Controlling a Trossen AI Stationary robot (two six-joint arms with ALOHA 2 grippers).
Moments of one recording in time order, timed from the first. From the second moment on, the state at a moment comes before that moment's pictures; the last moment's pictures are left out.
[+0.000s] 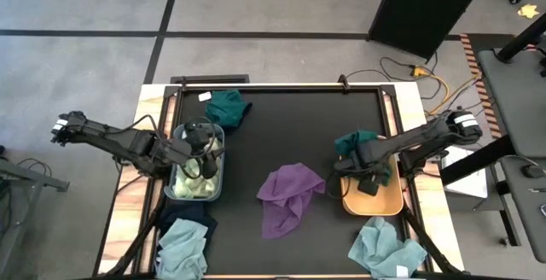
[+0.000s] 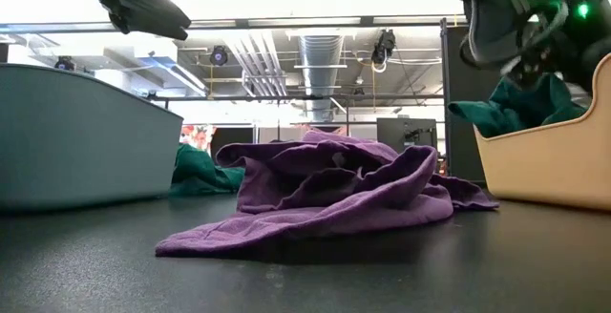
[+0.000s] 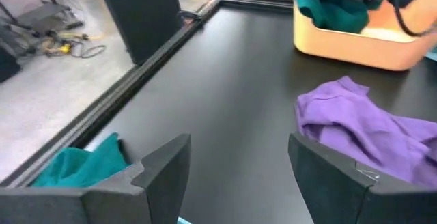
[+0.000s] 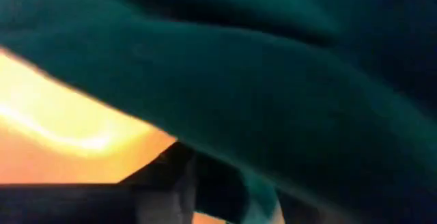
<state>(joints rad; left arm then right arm) -0.27 0.84 0.74 -0.49 -0.67 -0.32 0.18 1.46 0.92 -1.48 -0.05 0.64</state>
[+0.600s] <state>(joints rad) -0.27 0.88 0.74 -0.49 -0.64 -0.33 0.18 1.23 1.12 -1.48 0.27 0.81</state>
